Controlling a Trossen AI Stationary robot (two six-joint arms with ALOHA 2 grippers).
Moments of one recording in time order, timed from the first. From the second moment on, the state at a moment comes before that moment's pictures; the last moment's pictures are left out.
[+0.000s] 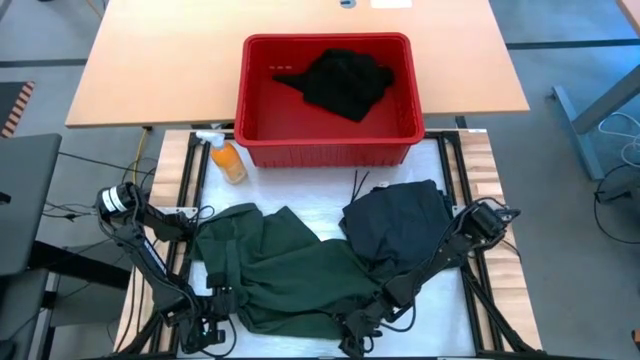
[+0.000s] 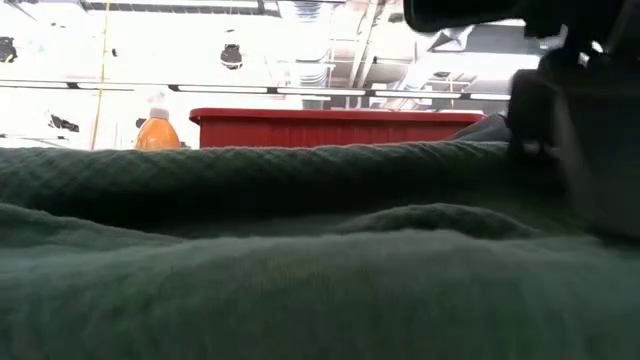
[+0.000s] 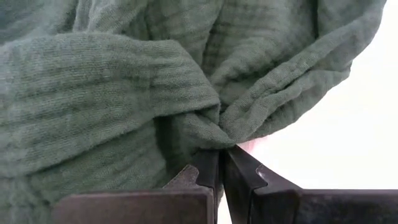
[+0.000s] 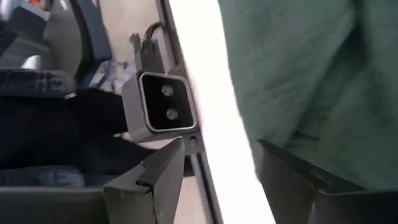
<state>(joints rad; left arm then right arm) -1.10 1.62 0.81 -0.45 -0.43 -1.16 0.64 1.99 1.26 -0.02 -0.07 1.10</state>
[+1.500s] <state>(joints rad) -1.05 1.48 0.81 -0.63 -0.63 -1.17 0.62 1.88 1.25 -0.23 0.03 0.91</state>
